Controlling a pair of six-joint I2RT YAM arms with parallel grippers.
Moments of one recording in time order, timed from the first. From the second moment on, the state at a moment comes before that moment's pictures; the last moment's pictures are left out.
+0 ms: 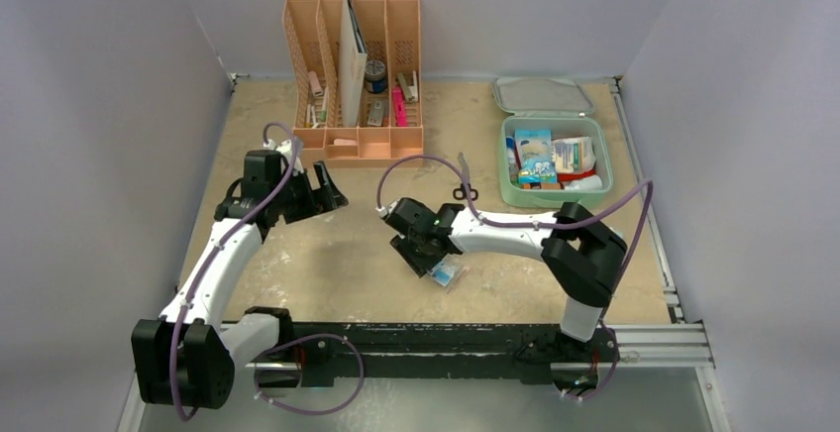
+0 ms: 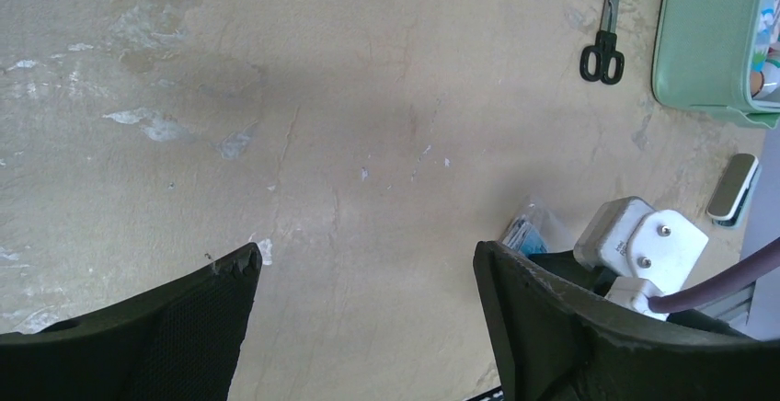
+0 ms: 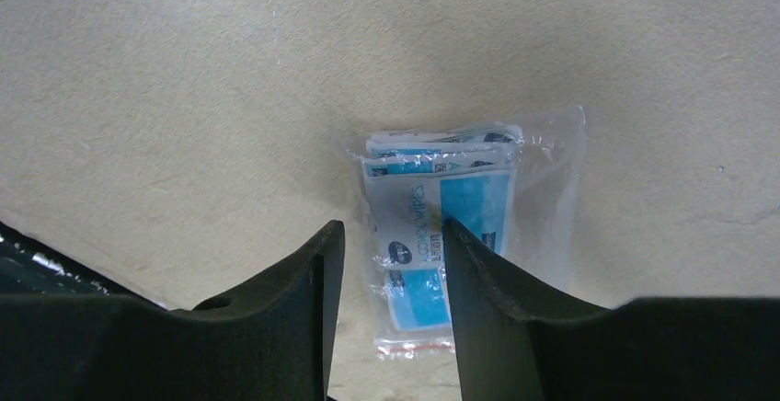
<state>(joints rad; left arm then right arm) -0.07 1.07 0.77 -0.51 0.34 -0.42 1.06 1.77 1.15 -0.59 0.08 0.29</state>
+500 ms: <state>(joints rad) -0.07 1.07 0.77 -0.51 0.31 -0.46 1.11 1.83 1.20 -0.59 0.17 0.30</state>
